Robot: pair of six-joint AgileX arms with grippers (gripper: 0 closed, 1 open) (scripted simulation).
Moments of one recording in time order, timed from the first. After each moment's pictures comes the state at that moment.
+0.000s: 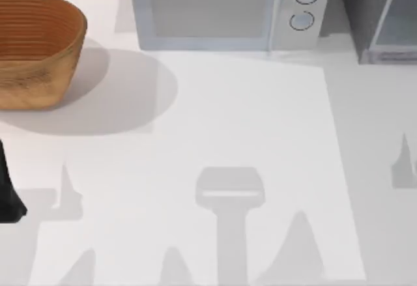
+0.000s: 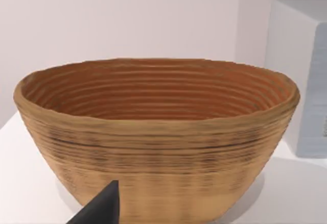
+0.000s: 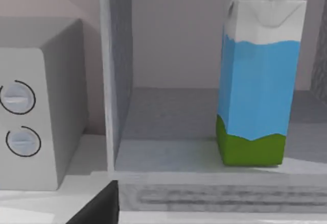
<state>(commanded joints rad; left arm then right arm) 0.00 0.00 0.00 0.00 0.00 0.00 -0.21 0.67 0.07 0.62 -0.20 0.00</state>
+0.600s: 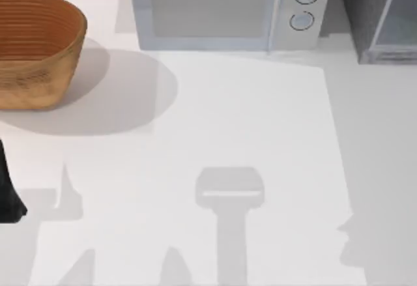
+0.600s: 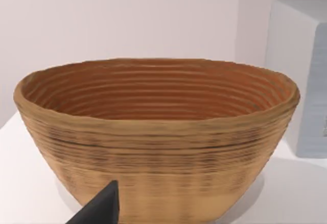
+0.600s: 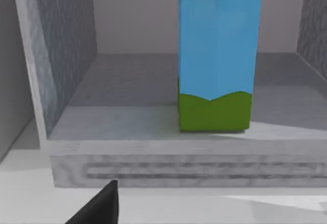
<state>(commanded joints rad) 0.00 0.00 0.00 0.00 0.00 0.00 -0.46 1.56 0.15 1.39 -0.44 0.02</state>
